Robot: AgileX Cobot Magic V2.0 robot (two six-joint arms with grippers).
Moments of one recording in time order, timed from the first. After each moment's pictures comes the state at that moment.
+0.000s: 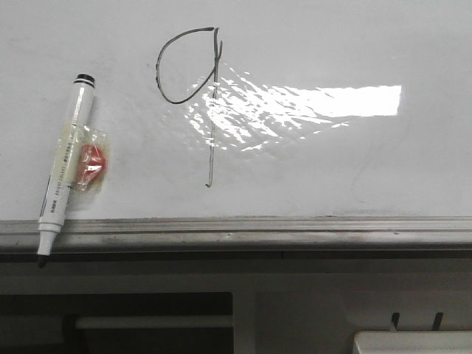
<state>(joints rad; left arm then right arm) -0.73 0.17 -0.21 0.20 0.05 -0.44 0.84 0.41 -0.30 0.17 -0.06 -0.05</state>
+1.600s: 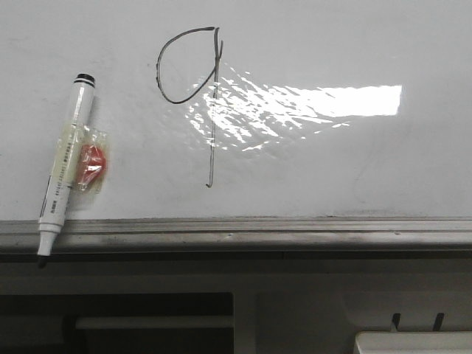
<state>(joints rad) -0.29 -0.01 0.01 0.07 -0.02 -0.17 0.84 0.28 -0.19 0.16 -0.06 -0.06</state>
